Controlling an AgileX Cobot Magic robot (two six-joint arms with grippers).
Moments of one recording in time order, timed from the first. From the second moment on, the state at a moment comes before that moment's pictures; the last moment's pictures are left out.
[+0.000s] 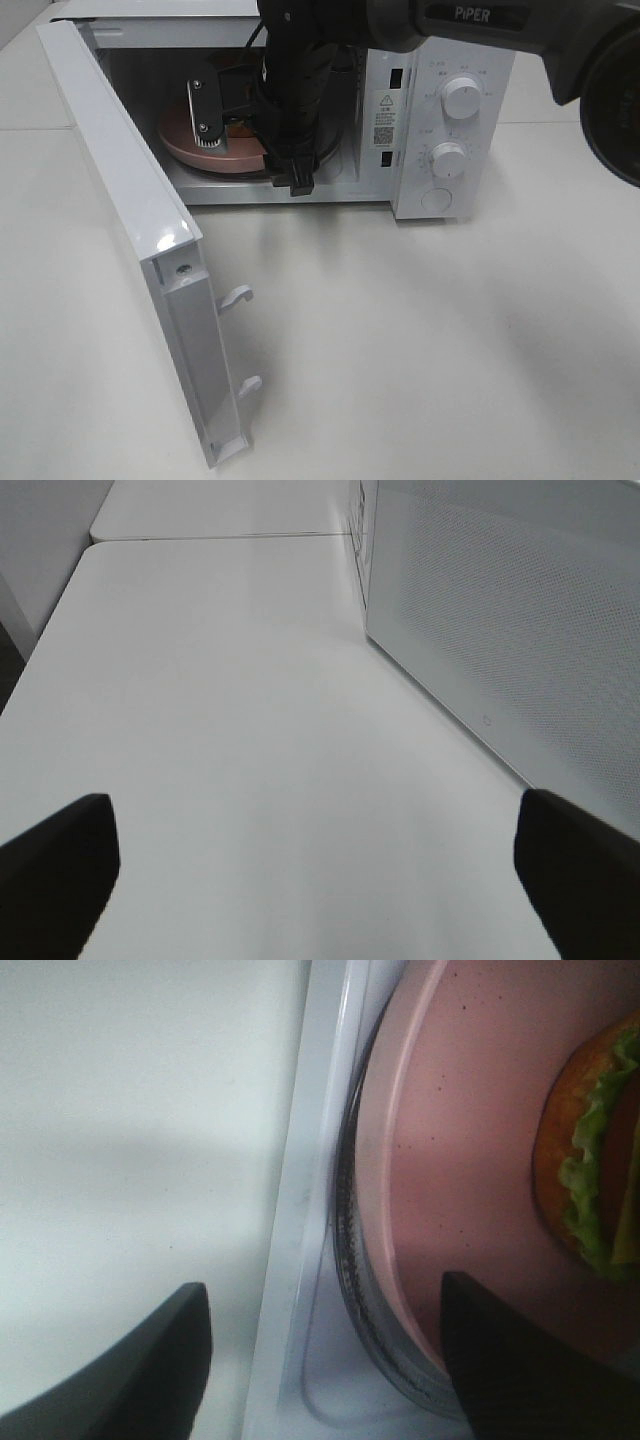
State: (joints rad) left arm 0.00 0.00 -0.51 -0.01 1.05 0.12; right arm 0.71 2.33 -2.02 -0.22 0.83 -1.08
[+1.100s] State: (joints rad) left arm 0.00 0.00 -0.51 -0.01 1.05 0.12; right arm 0.71 2.08 -1.70 -0.16 0.88 -1.03
